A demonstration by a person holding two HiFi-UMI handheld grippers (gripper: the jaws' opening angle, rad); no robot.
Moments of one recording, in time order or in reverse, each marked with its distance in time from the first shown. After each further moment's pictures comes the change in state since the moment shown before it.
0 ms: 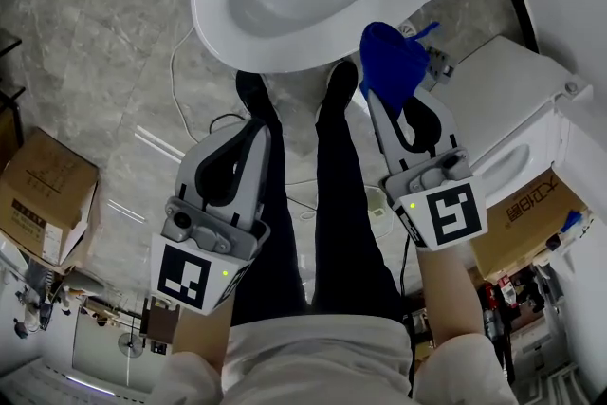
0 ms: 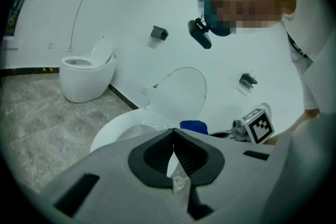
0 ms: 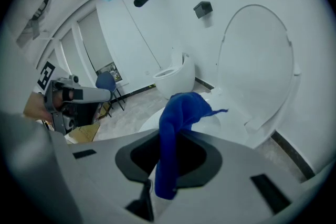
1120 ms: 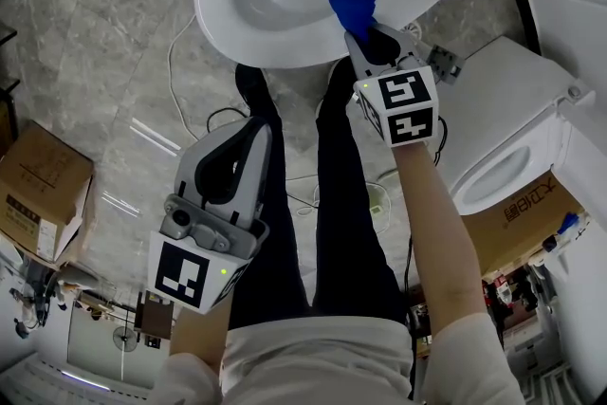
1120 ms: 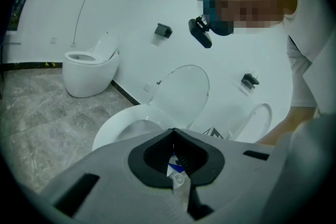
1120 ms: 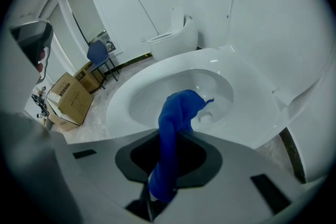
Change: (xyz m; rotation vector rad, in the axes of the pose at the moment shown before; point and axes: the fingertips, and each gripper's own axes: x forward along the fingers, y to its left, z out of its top) left arm -0.005 0.014 -0.015 -0.034 0.014 0.003; right arm 0.122 -0.043 -0.096 -0.065 0.315 -0.040
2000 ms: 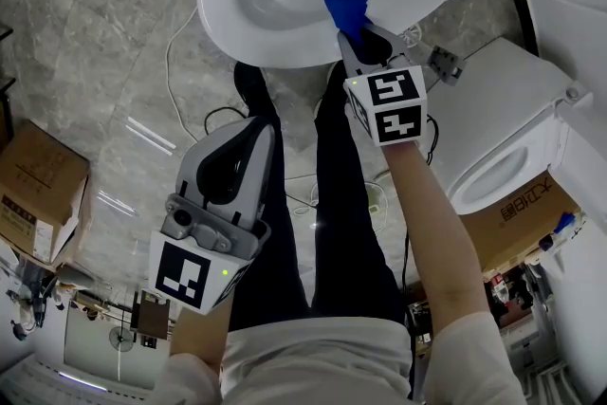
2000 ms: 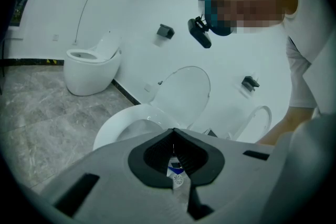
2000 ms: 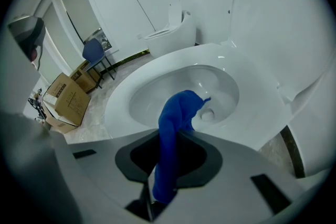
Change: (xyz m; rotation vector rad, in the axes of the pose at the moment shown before) left arm -0.002 0.009 -0.002 -0.024 -0.009 -0.007; right arm 0.015 0.013 -0.001 0.029 0.035 -0.024
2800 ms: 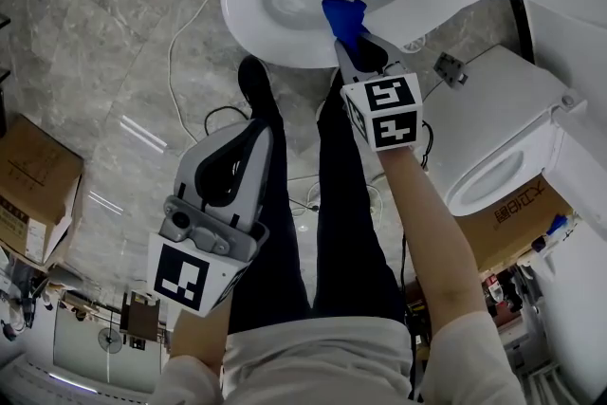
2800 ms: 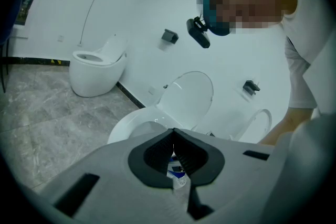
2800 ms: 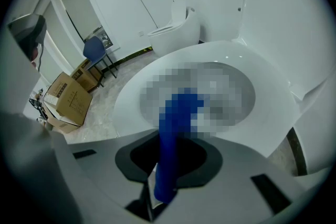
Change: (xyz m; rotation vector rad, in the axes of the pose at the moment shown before) left arm -0.032 0.029 0.004 -0.016 -0.036 0.012; right arm 0.013 0.041 0.002 0.001 0.029 0.013
